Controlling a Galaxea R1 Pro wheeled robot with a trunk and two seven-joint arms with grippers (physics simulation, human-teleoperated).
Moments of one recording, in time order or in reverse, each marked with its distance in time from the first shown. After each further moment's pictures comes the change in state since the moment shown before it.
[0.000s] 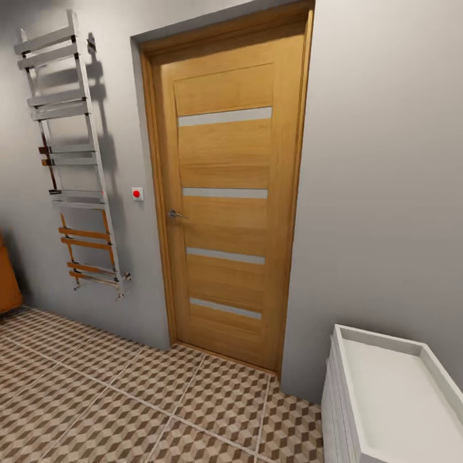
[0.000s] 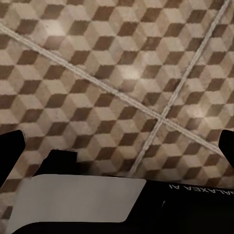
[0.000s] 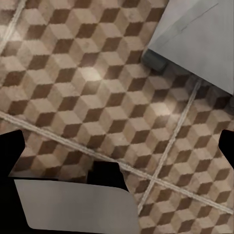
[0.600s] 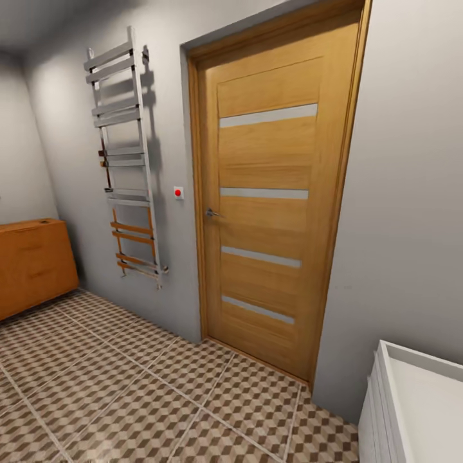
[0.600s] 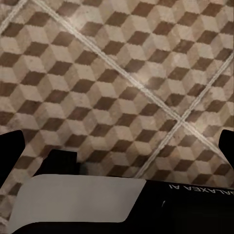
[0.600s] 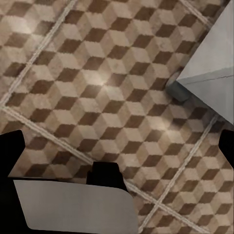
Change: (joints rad) left arm 0.000 0.000 0.000 0.000 0.000 0.000 0.000; right arm 0.000 -0.001 0.000 0.000 0.000 -0.001 -0.001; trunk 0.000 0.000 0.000
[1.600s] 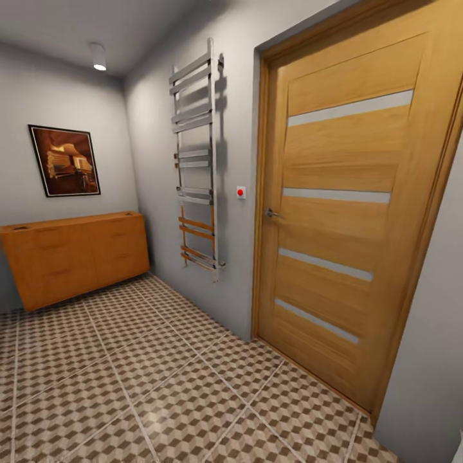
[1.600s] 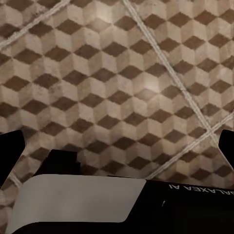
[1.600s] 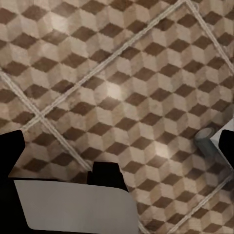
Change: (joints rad) left arm 0.000 0.000 0.000 0.000 0.000 0.000 0.000; right arm 0.000 0.001 0.000 0.000 0.000 0.000 -0.001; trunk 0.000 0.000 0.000
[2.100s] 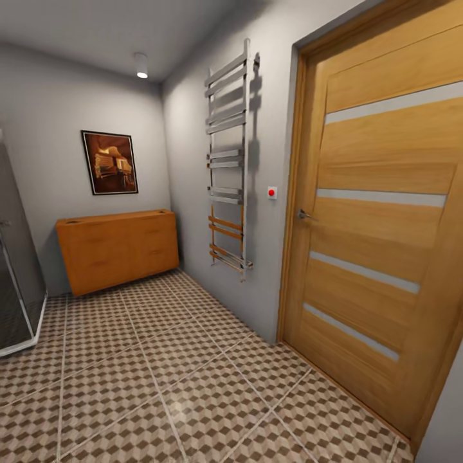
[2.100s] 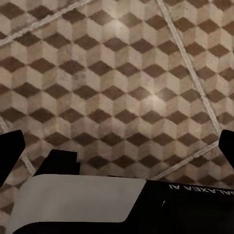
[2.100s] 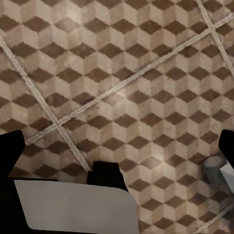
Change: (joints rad) left arm 0.000 0.000 0.000 0.000 0.000 0.000 0.000; right arm 0.000 0.000 0.000 0.000 0.000 0.000 0.000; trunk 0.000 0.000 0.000
